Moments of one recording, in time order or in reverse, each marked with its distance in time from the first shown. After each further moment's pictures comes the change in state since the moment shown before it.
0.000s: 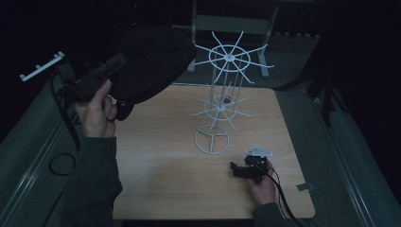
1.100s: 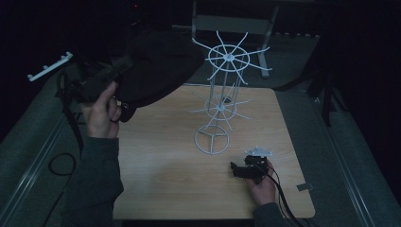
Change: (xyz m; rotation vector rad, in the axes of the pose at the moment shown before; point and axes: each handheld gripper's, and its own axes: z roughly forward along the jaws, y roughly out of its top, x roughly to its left) left arm 0.002 -0.009 0.011 0.048 -0.051 0.019; right arm 0.000 0.000 0.000 0.000 0.001 0.001
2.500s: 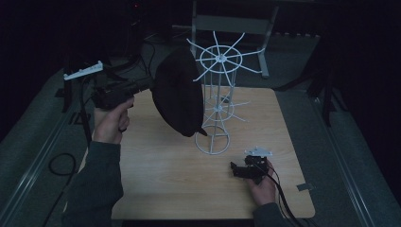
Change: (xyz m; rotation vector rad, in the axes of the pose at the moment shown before) left arm 0.018 -0.029 0.017 0.262 0.008 0.013; right arm 0.000 0.000 0.000 0.001 0.000 0.004
